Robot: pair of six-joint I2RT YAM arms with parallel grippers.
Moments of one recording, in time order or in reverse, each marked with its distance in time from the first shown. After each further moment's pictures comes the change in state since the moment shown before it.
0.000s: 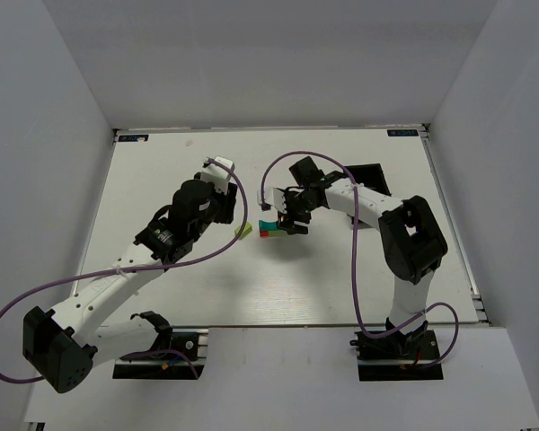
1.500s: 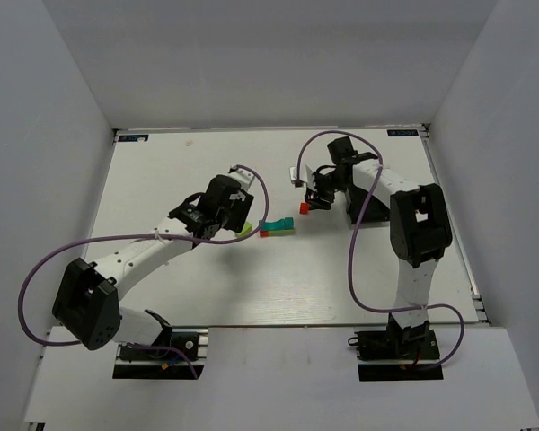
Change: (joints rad) left arm 0.001 0.294 0.079 -0.146 0.007 0.000; right arm -0.276 0.087 0.108 -0.071 -0.248 -0.276
